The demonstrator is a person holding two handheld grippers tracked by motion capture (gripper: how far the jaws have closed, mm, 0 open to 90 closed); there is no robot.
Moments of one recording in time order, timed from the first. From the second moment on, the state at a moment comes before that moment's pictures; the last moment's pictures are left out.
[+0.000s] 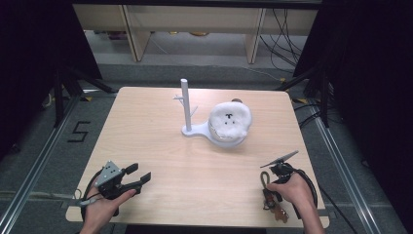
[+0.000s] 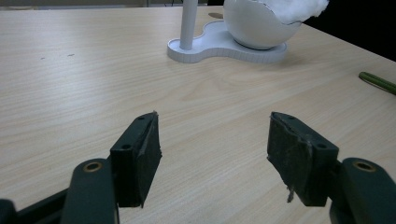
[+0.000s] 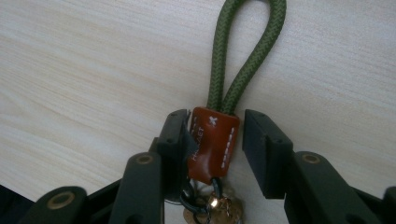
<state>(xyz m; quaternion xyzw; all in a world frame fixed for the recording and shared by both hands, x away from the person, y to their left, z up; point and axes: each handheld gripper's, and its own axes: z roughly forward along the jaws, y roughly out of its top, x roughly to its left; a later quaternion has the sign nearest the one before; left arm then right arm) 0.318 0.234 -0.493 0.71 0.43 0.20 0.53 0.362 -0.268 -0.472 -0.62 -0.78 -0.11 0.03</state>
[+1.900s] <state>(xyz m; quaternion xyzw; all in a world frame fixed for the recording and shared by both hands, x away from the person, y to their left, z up) 0.317 0.233 -0.495 0.71 0.42 0.19 0.53 0.355 -0.253 -0.433 -0.53 -0.79 -0.30 -0.06</state>
